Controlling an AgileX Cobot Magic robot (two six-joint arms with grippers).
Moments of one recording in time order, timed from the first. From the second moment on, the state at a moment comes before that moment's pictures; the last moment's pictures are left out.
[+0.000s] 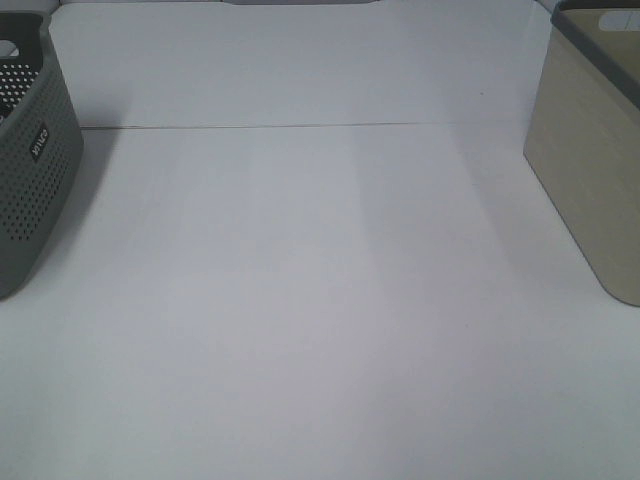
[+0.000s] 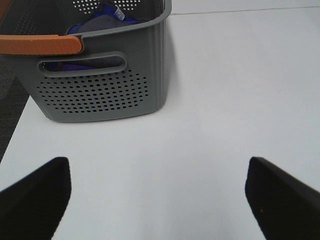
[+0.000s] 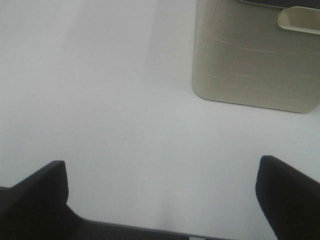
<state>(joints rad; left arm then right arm) 0.02 -0.01 -0.50 0.00 1.05 0.03 0.01 0.00 -0.47 0.08 1.12 -0.17</state>
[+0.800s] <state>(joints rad) 0.02 -0.01 -0.50 0.00 1.05 0.03 0.01 0.00 -0.46 0.05 1.11 -0.10</state>
